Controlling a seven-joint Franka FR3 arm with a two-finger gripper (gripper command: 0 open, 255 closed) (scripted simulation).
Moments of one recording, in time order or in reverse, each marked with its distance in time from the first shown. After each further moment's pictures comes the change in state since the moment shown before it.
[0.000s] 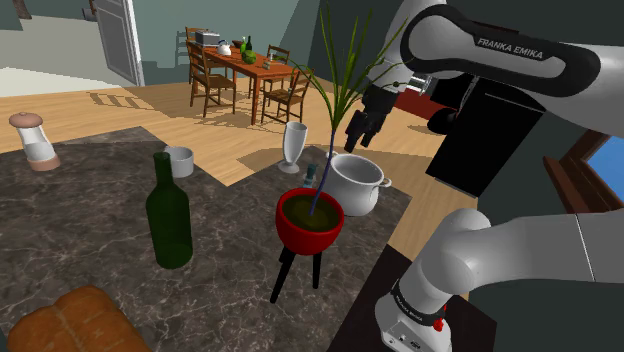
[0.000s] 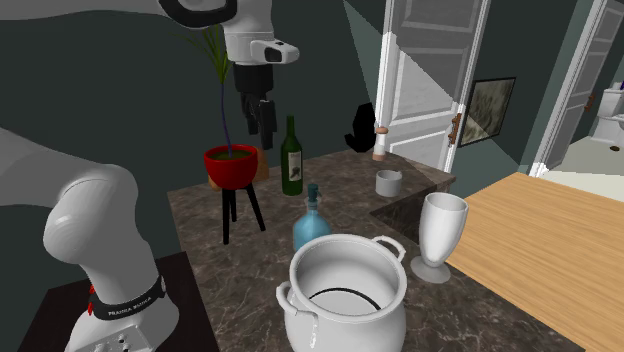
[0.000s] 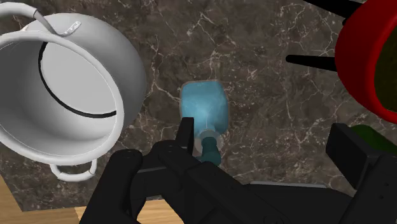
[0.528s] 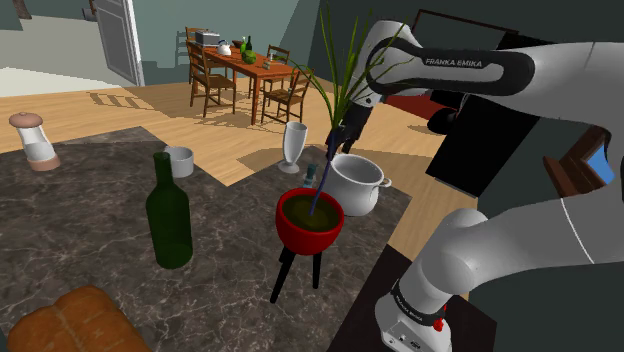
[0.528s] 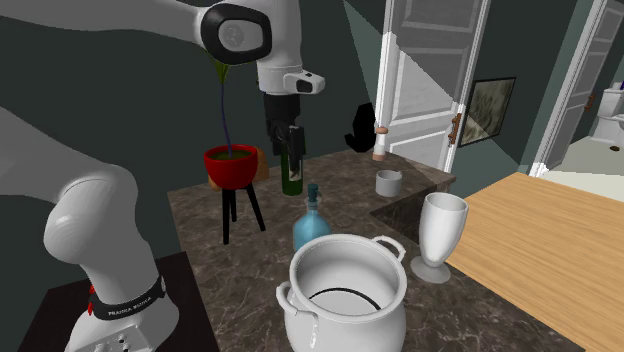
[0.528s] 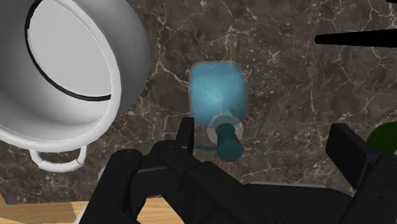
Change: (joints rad) arm 0.006 0.164 -0.014 -0.038 -0.022 0.205 -0.054
